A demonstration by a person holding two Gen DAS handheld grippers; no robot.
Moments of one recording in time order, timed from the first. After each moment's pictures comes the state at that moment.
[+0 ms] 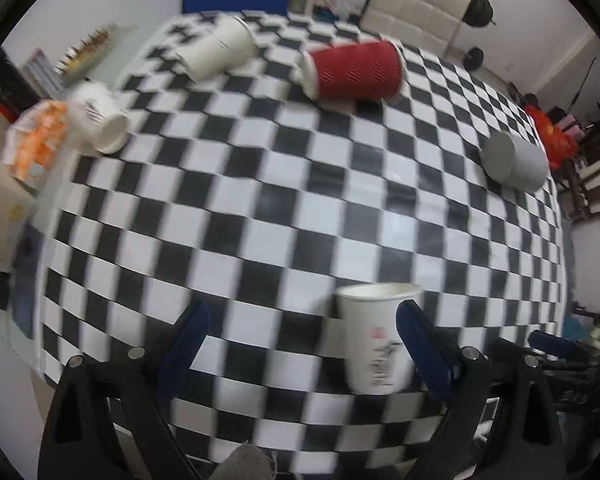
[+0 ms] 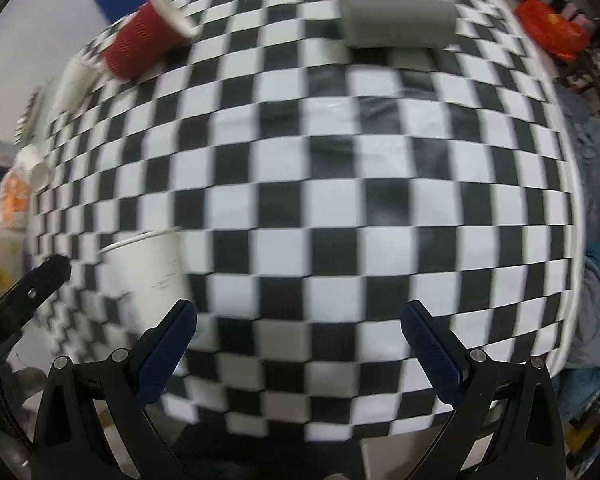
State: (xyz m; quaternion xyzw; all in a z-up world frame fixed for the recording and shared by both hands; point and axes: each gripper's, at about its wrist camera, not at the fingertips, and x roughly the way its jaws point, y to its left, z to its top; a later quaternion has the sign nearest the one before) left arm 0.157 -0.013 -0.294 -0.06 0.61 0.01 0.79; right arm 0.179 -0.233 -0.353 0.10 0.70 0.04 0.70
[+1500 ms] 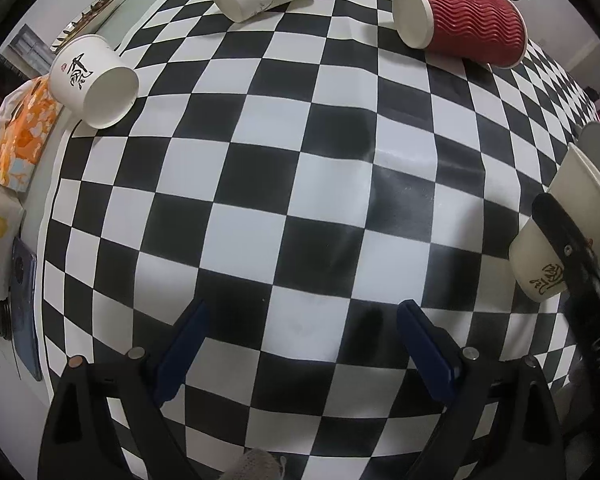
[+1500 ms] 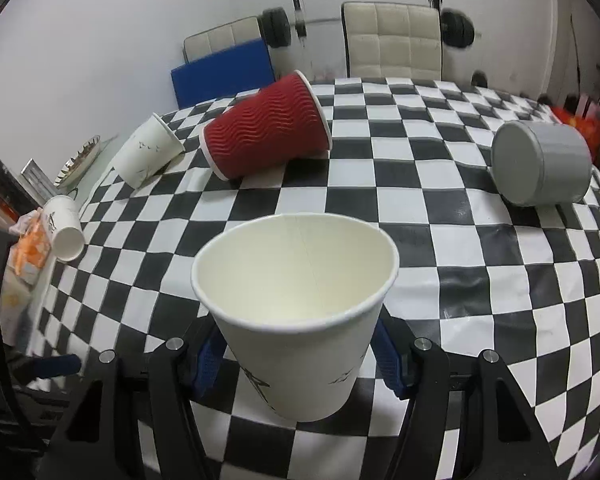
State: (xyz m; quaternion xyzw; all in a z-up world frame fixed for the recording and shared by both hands) left arm 0.244 0.048 -0.392 -0.03 0.66 0.04 0.75; right arm 0.253 -0.122 -0.387 0.05 0.44 0.06 0.89
